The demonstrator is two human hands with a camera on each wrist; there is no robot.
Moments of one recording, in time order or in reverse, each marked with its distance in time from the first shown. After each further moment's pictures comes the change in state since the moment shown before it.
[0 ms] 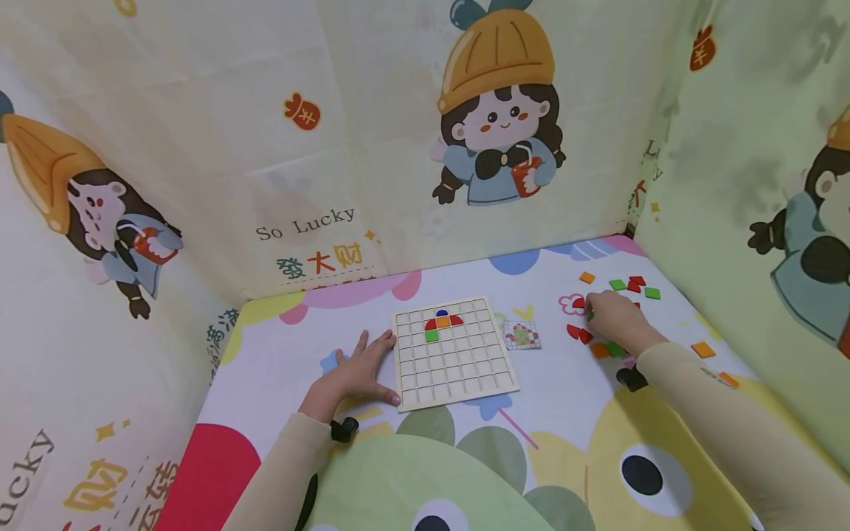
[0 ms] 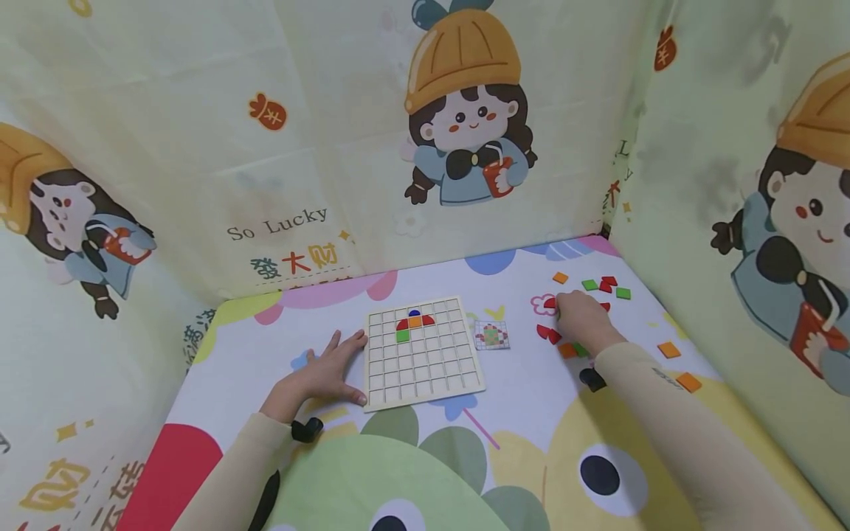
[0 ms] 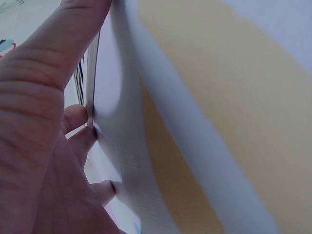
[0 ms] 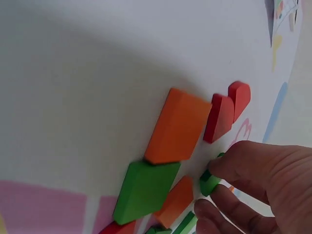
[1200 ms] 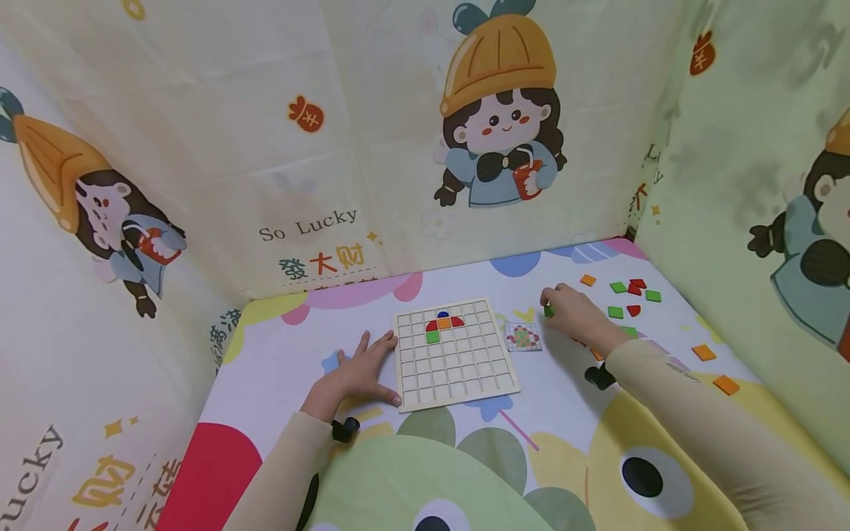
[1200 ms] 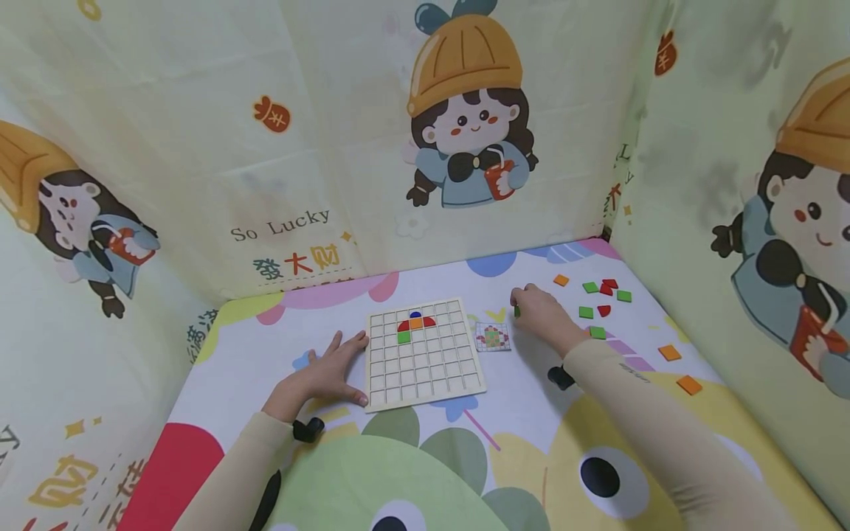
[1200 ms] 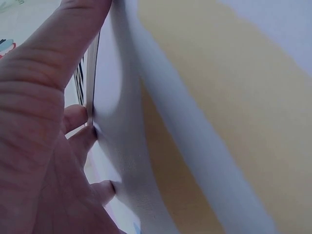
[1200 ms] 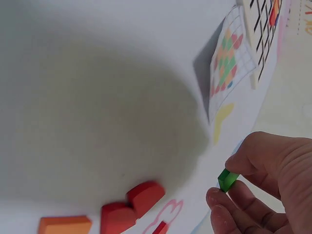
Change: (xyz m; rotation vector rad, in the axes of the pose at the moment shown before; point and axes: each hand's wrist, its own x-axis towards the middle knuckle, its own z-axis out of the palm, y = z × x) left_hand -0.001 -0.001 0.000 -0.002 -0.006 0.002; right_hand 0.016 -0.059 0.009 -0.010 0.107 -0.232
